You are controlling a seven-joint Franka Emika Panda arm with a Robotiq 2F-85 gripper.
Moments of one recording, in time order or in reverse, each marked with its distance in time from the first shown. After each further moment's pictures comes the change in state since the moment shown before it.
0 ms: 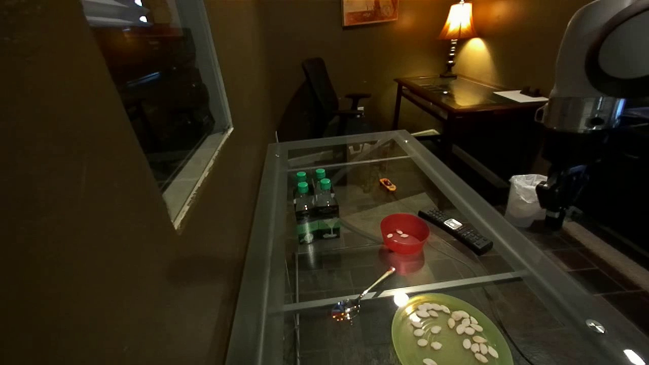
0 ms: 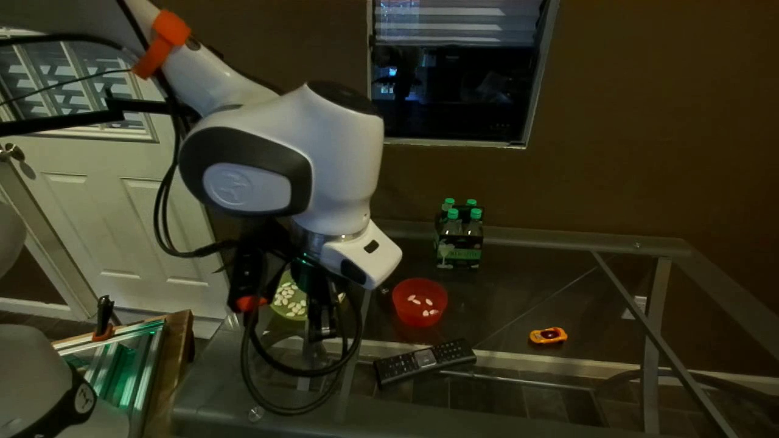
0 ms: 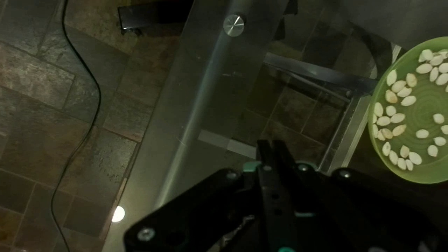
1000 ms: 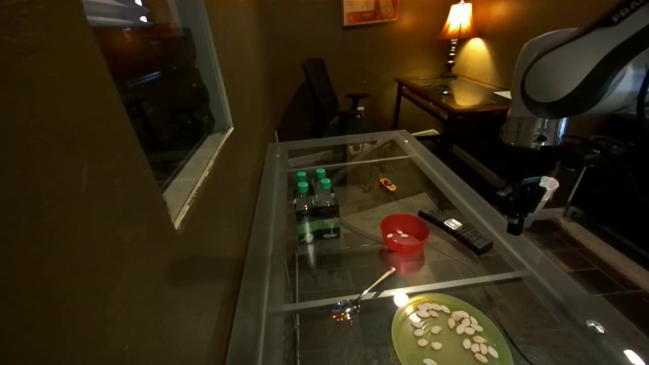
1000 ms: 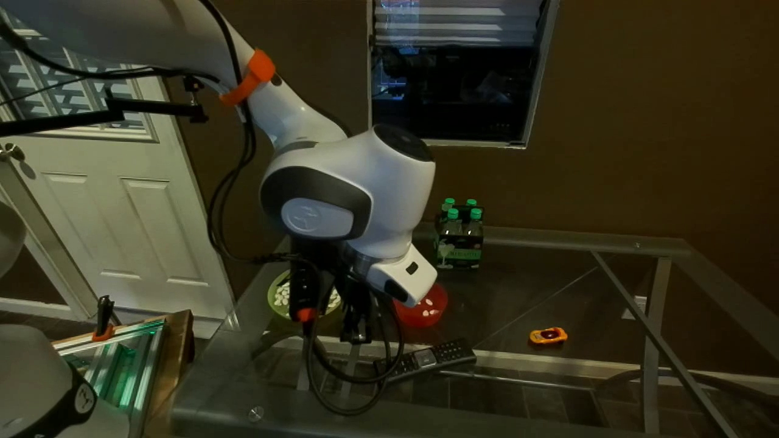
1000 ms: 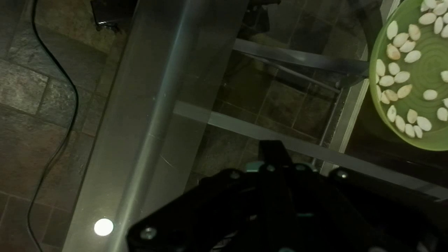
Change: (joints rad) arm 0.010 0.238 0.015 0.150 0.109 0.049 -0.024
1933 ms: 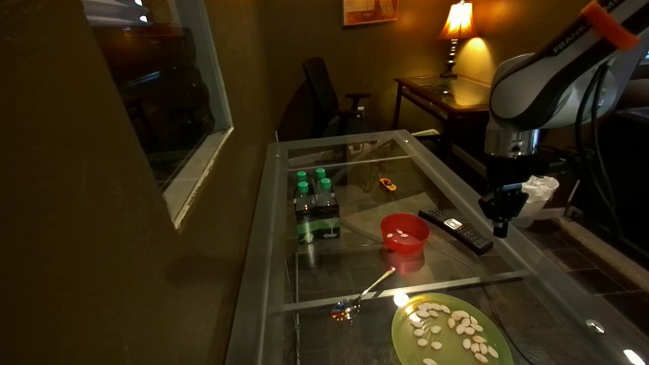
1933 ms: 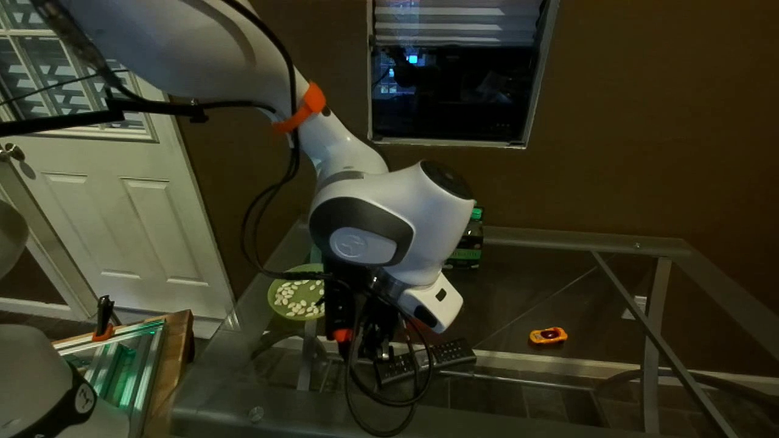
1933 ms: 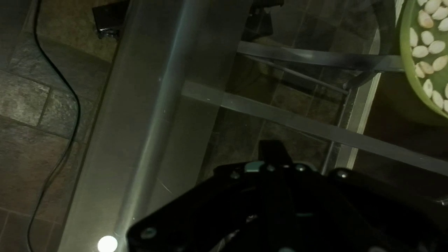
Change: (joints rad) arm -0.029 0.183 0.004 0.141 0.015 -0.020 -0.005
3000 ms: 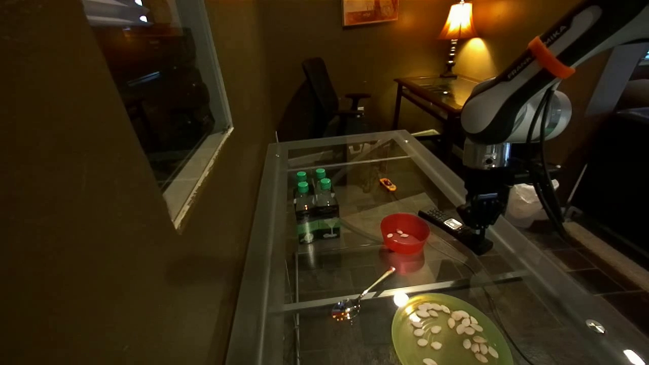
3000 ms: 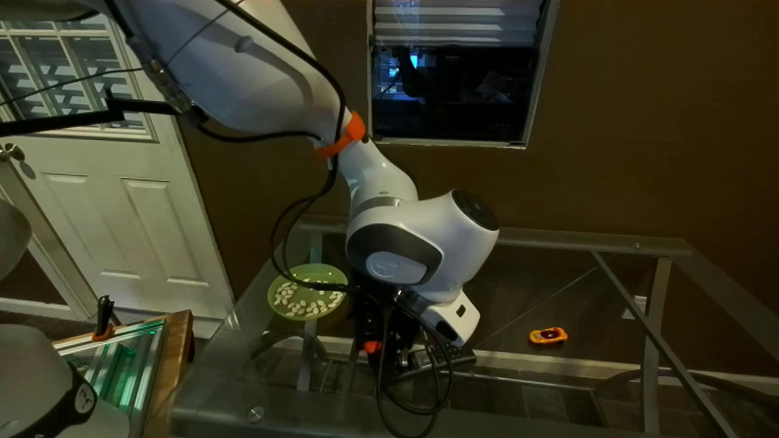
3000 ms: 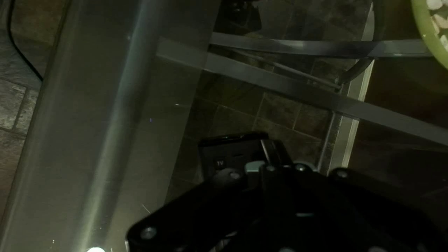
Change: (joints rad) arm -0.030 0.173 0.040 0.143 0.058 -0.001 -0.018
